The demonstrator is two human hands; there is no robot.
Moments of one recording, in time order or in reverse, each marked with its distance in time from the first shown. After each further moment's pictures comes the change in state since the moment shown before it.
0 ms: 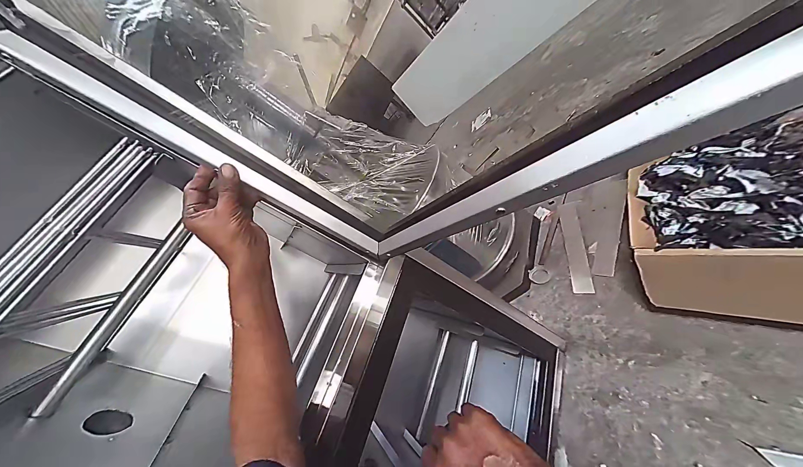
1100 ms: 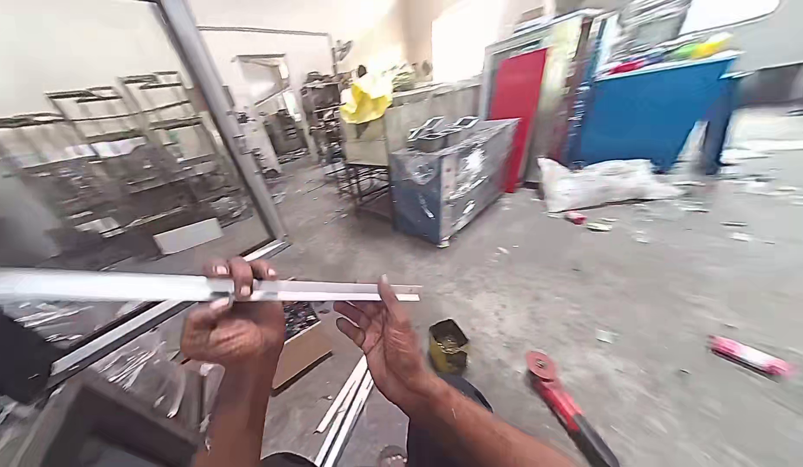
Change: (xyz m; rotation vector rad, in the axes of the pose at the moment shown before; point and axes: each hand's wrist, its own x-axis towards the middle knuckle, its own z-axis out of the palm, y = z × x) left_hand -0.232 0.252 0.115 -2.144 -0.235 -0.261; right_hand -0.165 -0.231 -0.121 0.937 2.011 0.312
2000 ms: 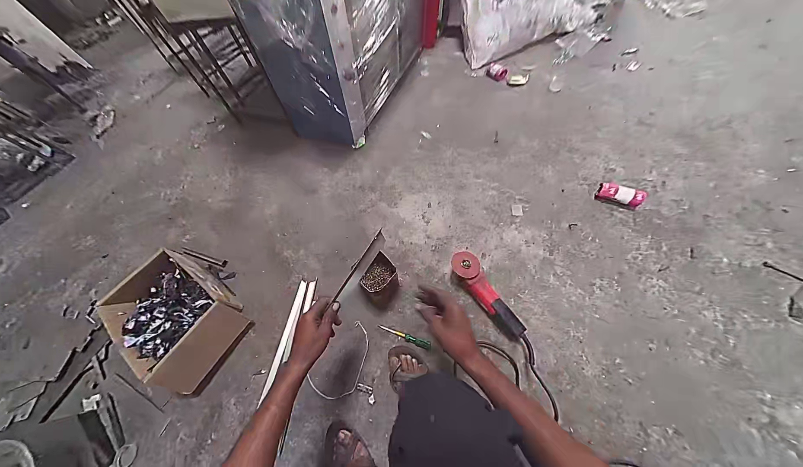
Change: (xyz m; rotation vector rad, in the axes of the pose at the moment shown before) left_hand -0.284 -0.280 -0.133 1.060 -0.584 -1.321; right_hand -0.009 -0.060 -0.433 -1.345 0.555 -0.165
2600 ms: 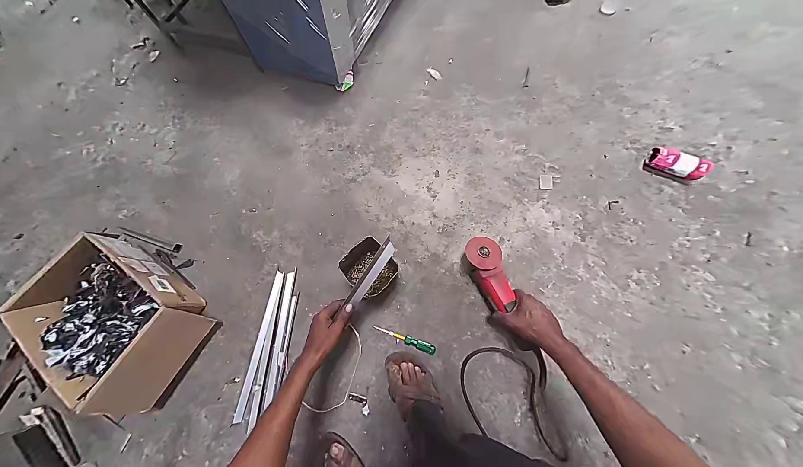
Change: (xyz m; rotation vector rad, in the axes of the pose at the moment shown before) left_hand 0.065 -0.121 0.086 -0.042 -0.144 -0.183; right_hand 0.042 0.209 -0.119 -0.775 -0.210 0.717
